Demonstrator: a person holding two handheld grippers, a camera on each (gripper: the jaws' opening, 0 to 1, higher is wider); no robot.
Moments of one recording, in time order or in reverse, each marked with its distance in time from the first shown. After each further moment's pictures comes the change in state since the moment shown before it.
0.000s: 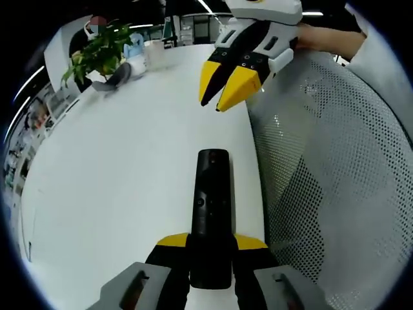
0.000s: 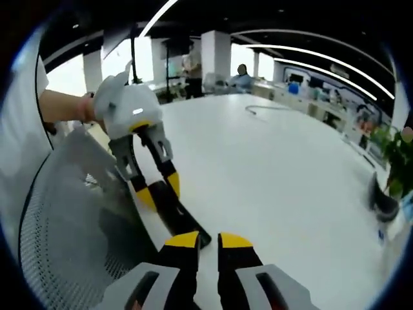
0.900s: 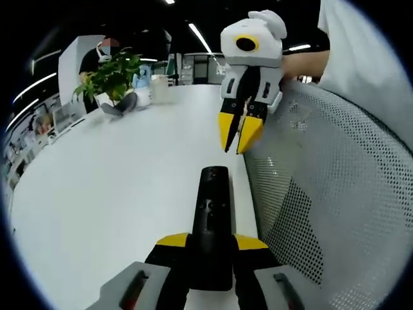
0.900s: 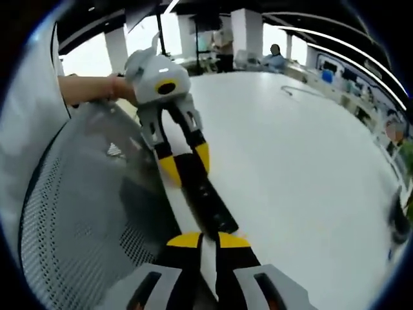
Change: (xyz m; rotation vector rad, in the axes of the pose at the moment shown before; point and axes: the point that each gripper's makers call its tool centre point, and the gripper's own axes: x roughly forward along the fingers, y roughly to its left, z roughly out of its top) left arm -0.004 -0.005 0.003 -0.059 -0.310 -0.055; right arm 0.015 0.035 -0.030 -0.127 0.204 0.187
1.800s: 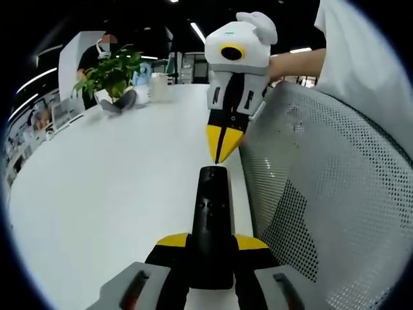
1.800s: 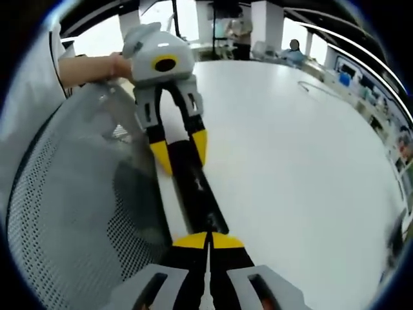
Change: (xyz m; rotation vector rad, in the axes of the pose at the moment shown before) left arm -0.003 -0.005 -0.001 0.026 0.009 -0.015; right arm 0.017 -0.014 -0.001 -0.068 0.072 0.043
